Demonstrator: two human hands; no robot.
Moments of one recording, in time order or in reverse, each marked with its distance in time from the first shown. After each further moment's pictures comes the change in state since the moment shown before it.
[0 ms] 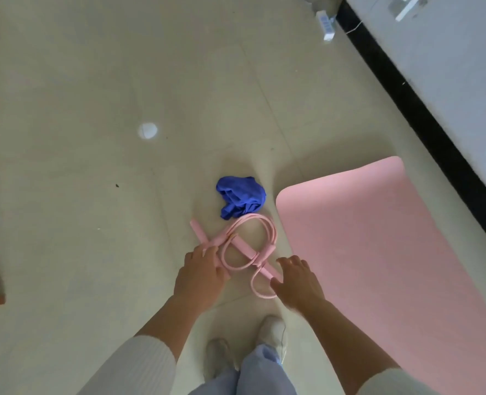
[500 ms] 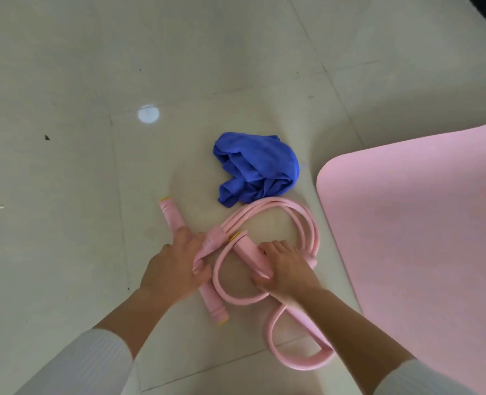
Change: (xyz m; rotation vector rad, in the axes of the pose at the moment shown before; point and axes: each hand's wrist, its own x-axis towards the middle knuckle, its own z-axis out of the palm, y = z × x) left_hand 0.242 -0.159 0.232 0.170 0.131 0.085; right_hand 0.294 0.057 0.209 -0.070 0.052 -0.333
